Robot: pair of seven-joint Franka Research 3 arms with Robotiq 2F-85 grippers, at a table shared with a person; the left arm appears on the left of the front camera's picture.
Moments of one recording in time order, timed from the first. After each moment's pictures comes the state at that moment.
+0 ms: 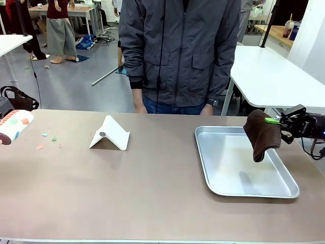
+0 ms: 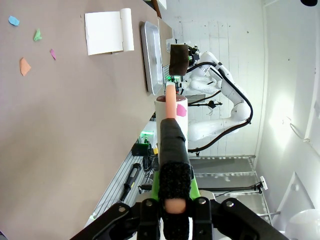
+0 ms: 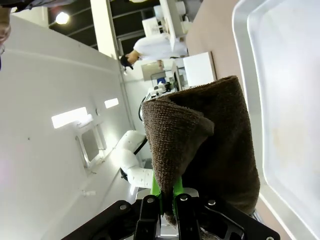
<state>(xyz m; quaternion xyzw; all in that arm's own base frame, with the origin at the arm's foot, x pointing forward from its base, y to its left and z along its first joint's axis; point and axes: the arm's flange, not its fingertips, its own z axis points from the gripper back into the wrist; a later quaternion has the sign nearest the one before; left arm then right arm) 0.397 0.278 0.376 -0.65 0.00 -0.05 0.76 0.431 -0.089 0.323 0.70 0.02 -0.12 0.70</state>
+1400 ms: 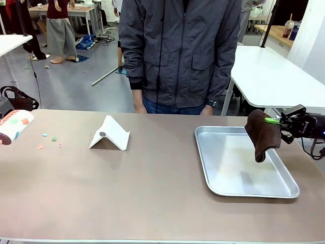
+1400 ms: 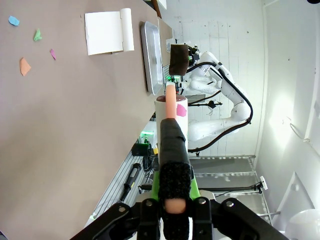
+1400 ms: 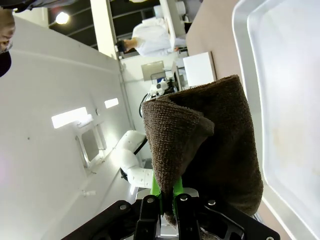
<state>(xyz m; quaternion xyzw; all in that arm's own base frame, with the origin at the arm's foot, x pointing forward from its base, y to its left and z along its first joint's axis) 0.397 0.278 0.376 -0.65 0.00 -0.05 0.76 0.431 -0.089 0.323 0.70 0.02 -0.12 0.70</state>
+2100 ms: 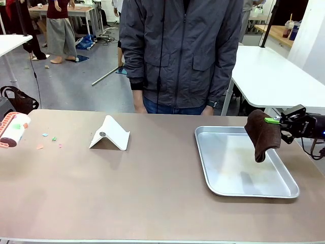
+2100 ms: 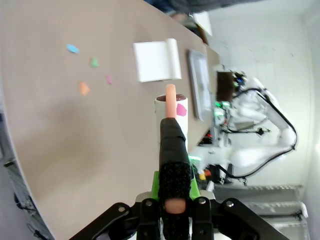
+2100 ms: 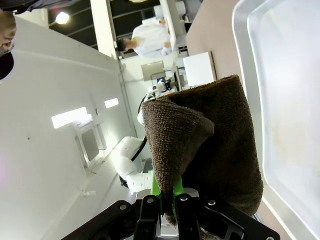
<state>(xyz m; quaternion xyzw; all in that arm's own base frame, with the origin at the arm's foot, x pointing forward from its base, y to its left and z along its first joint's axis) 0.389 0.300 0.399 -0.54 -0.09 -0.02 0.84 0.431 -0.089 0.323 0.70 0.02 -0.12 0.70</state>
